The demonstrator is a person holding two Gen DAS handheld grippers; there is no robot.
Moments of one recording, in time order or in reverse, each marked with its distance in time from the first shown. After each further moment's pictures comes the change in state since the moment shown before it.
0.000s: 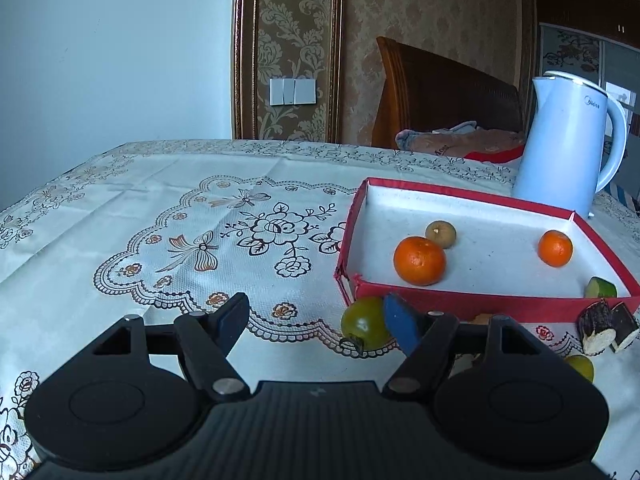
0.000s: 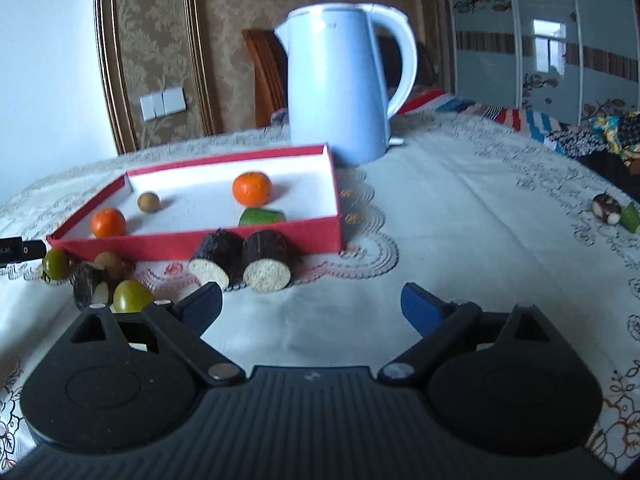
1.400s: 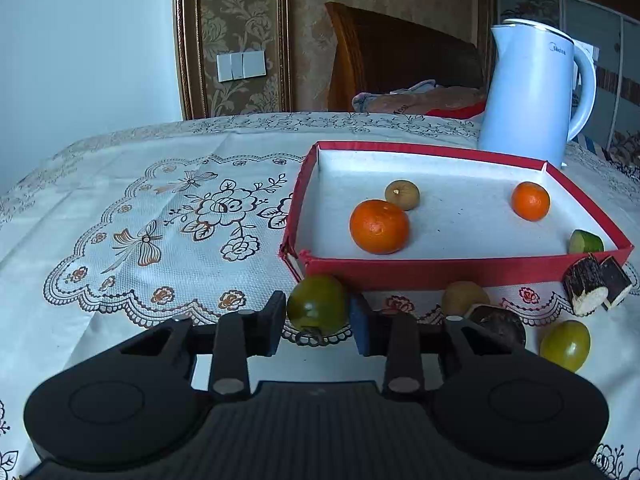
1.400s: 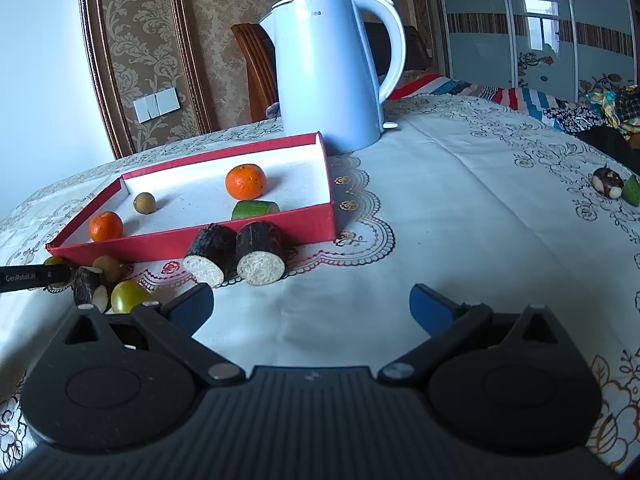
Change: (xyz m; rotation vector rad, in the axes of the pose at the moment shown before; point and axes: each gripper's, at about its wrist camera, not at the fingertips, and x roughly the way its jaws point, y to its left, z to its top) left arm 0.024 -0.018 -0.002 0.115 0.092 -0.104; right arm 0.003 -0.009 -0.002 0.060 0.019 0.010
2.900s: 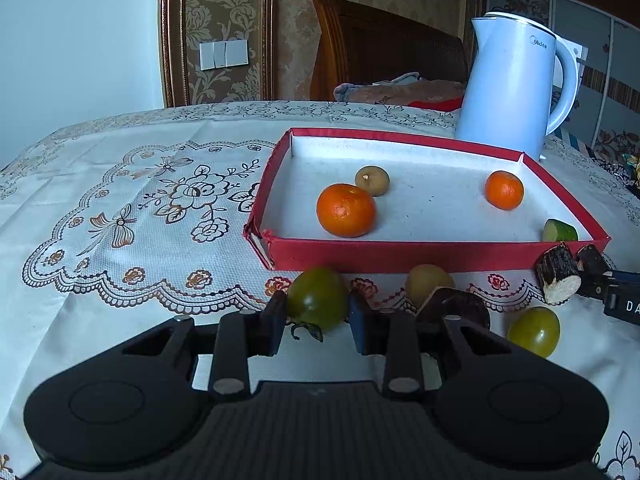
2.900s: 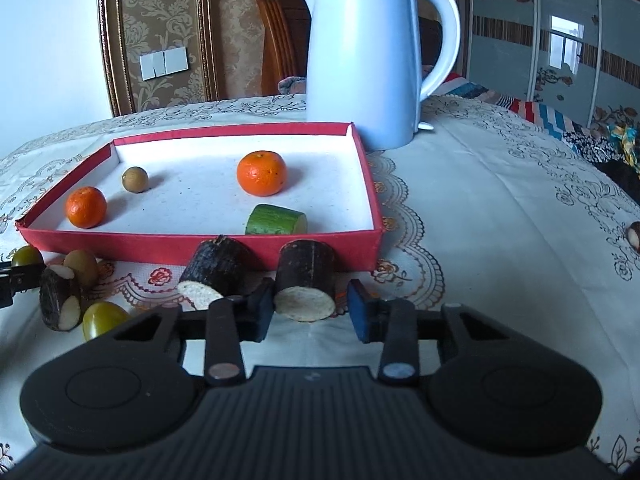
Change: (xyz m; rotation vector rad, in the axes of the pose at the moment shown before) left arm -0.003 -0.011 -0.005 -0.018 0.030 -0.059; right arm 0.051 0.032 0.023 -0.143 0.076 -0.029
